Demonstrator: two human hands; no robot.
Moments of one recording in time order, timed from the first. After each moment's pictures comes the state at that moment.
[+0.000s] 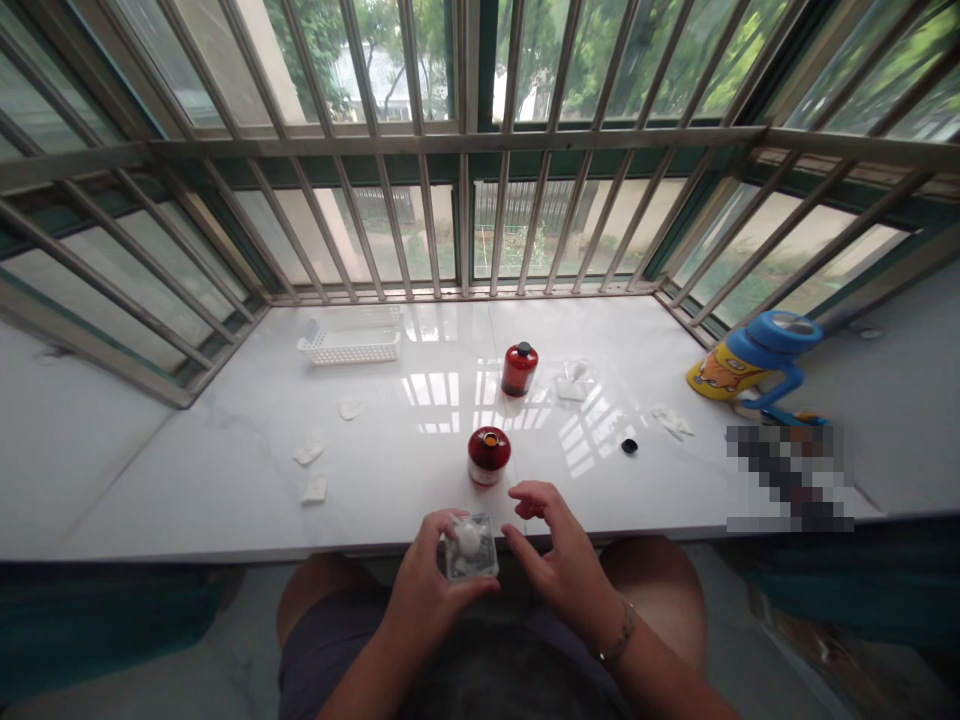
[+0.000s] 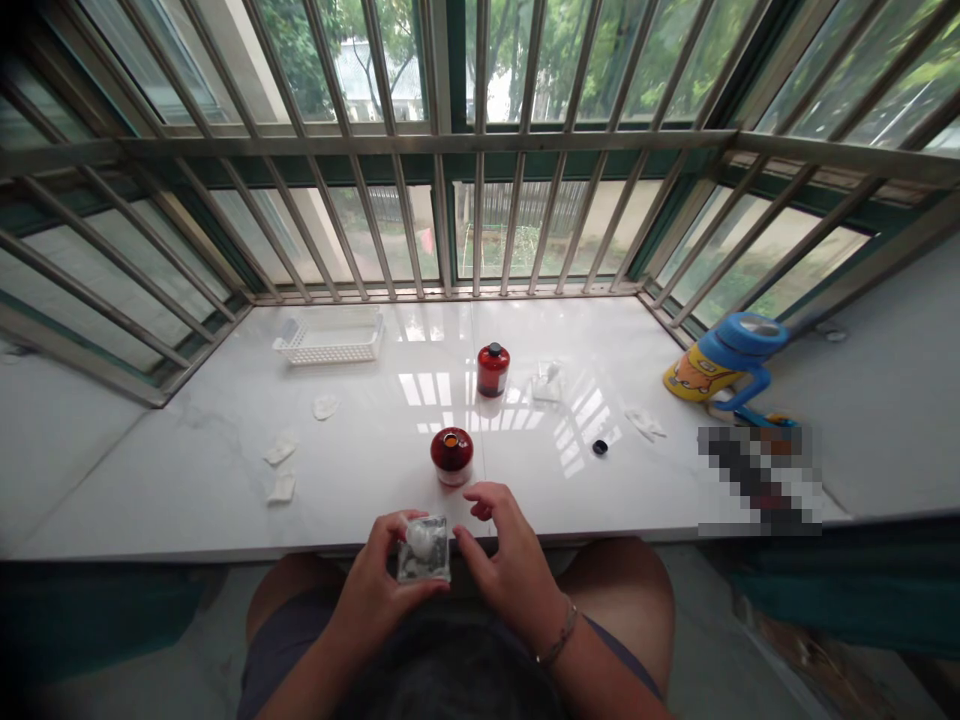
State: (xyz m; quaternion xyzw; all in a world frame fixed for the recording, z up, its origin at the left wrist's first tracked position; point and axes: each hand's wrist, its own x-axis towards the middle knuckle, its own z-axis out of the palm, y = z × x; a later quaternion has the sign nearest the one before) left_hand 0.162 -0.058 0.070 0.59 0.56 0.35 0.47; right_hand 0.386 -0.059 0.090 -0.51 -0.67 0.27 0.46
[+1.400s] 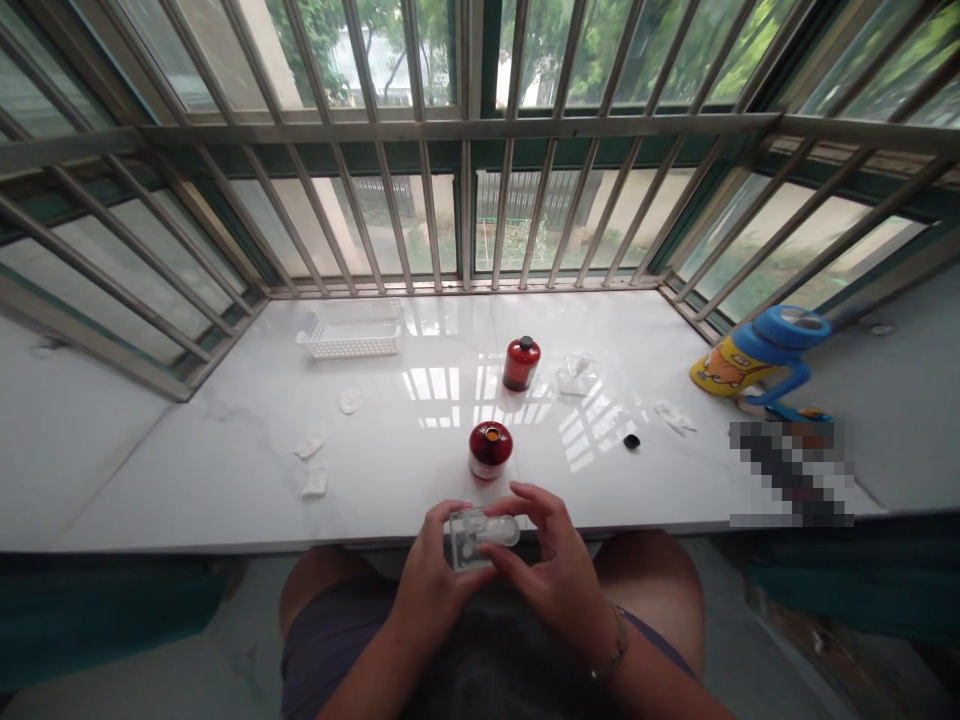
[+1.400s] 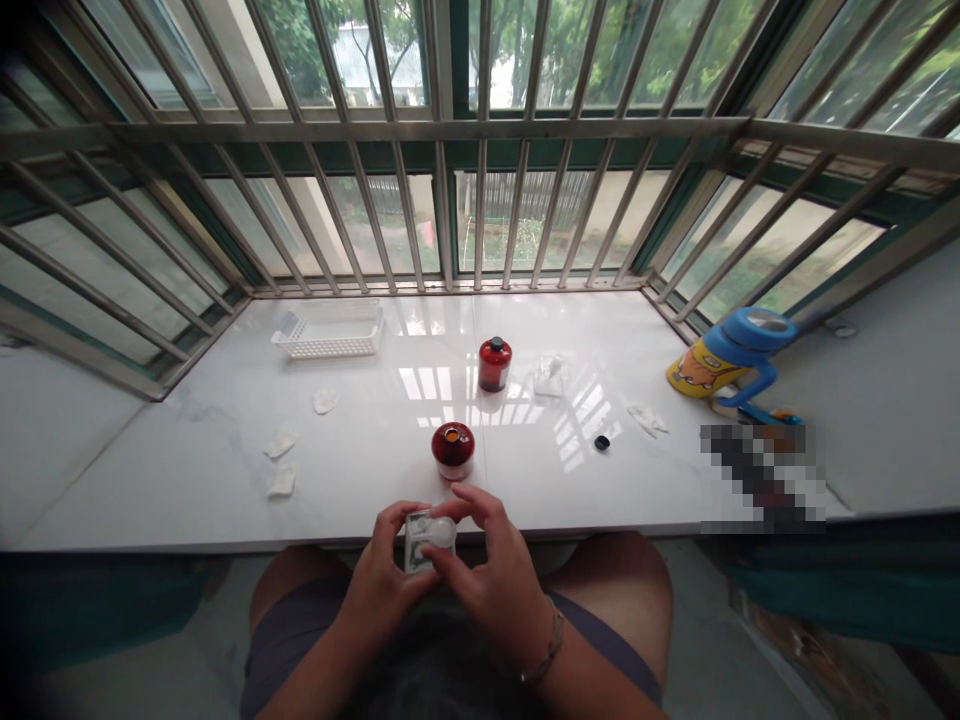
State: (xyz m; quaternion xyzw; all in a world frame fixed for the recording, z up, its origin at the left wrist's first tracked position) left_hand 0.171 -0.061 0.071 0.57 0.60 0.32 0.46; right_hand 0.360 -0.071 0.095 -0.48 -0.62 0.35 0.52
